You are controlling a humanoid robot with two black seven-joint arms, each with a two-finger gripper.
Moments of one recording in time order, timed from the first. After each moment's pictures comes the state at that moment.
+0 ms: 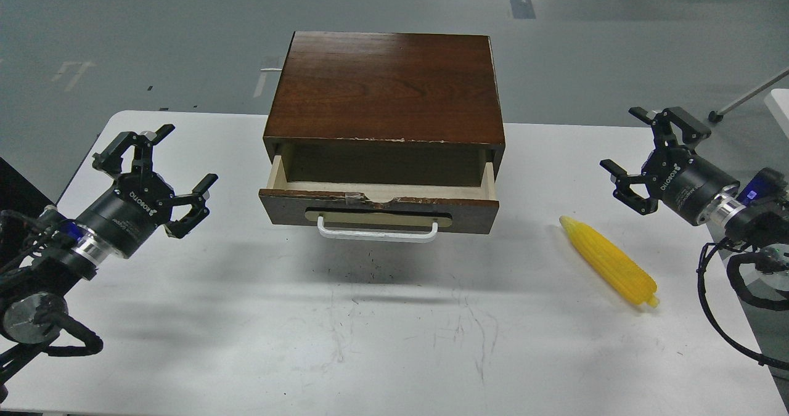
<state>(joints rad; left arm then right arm) -0.34 0.74 -0.68 -1.17 0.09 -0.49 -0.49 0.80 -0.75 0.08 0.93 0.10 0.49 0.49</state>
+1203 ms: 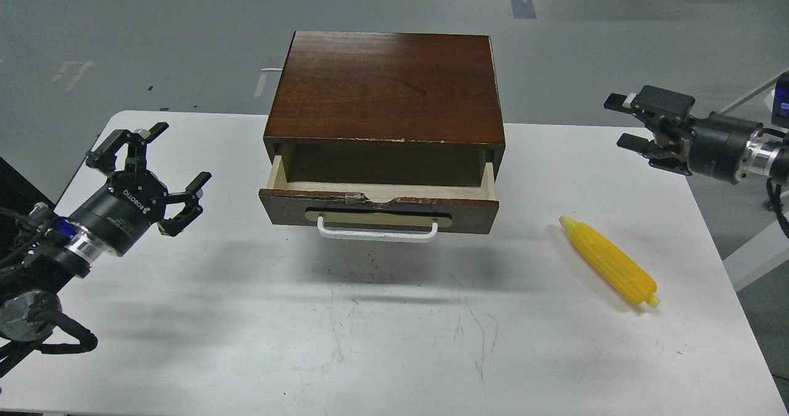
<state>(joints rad) -0.35 0.75 -0.69 -1.16 0.10 -0.49 -0.49 1.04 -0.91 0.07 0.99 -0.85 0.48 0.49</state>
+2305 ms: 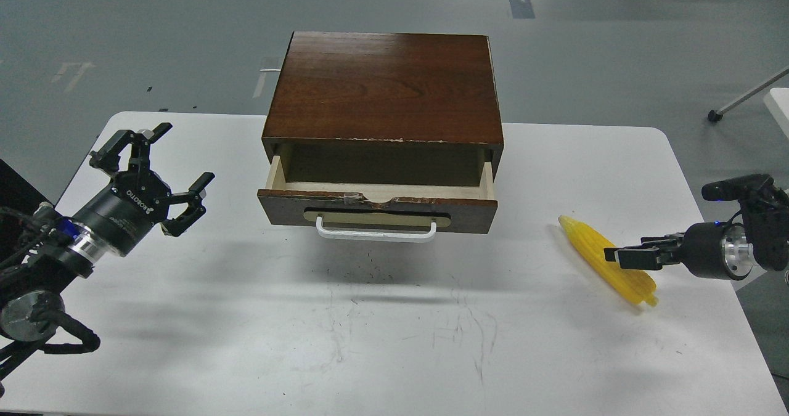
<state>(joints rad) -0.35 0.75 -0.68 -1.16 0.10 -0.49 -0.49 0.99 -0.86 -0.26 1.01 -1.39 0.18 0.49</state>
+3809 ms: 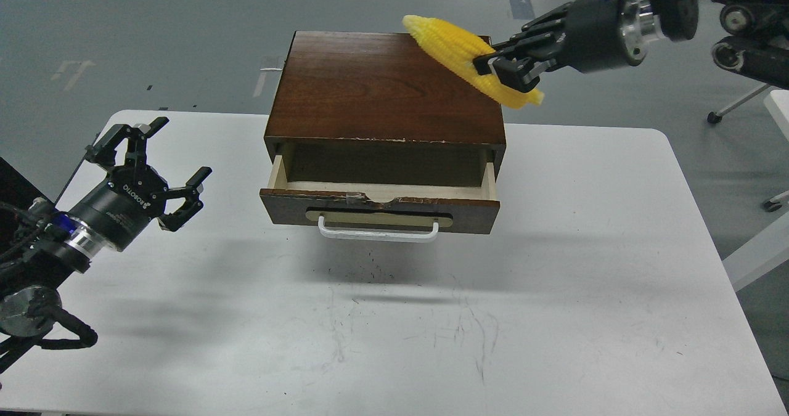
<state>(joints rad) -0.36 0.76 -0.69 -1.16 0.10 -0.49 -0.49 1.93 -0.53 -0.54 1.24 -1.34 0.23 0.49</state>
